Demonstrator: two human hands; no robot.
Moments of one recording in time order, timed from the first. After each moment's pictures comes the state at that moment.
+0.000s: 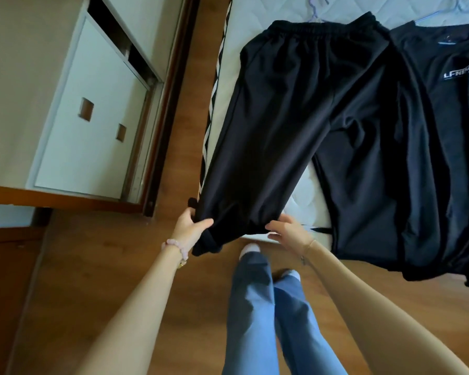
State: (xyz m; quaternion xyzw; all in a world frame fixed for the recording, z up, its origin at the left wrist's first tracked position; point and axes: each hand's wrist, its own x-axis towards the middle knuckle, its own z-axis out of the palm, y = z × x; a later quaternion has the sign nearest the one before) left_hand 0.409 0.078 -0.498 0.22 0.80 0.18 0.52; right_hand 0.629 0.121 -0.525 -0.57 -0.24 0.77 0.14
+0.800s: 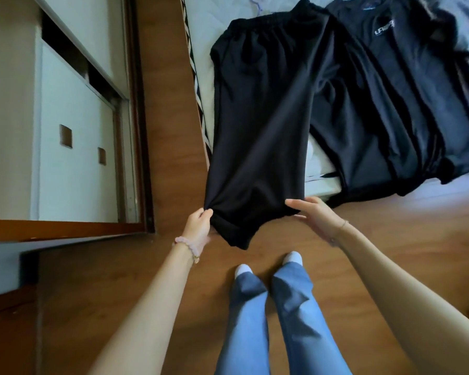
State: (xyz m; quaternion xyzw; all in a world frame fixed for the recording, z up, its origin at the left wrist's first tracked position) left_hand 0.330 0.029 -0.478 0.21 0.70 0.21 0.65; right_hand 0.583 0.020 -0.452 -0.61 -0.24 0.71 0.26
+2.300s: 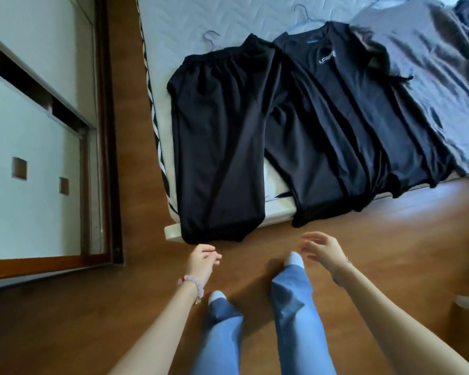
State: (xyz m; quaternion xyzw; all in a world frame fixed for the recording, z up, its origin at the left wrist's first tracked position) left_hand 0.440 -0.011 -0.519 0.32 0.73 0.14 0.59; right_hand 0.720 -0.038 -0.508 -0.77 -0.24 0.54 0.22
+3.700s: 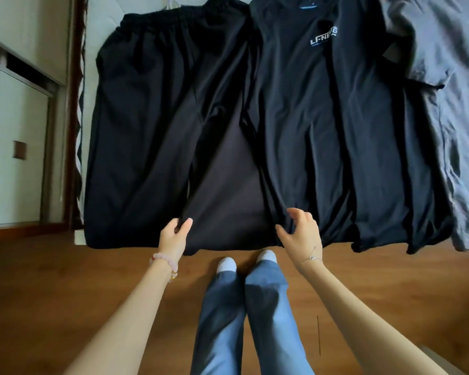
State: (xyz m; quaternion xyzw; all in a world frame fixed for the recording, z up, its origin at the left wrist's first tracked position) left_hand 0.657 0.101 -0.560 0.21 0.82 0.17 0.51; right_hand 0.917 0.101 -0.574 -0.78 -0.48 0.39 0.09
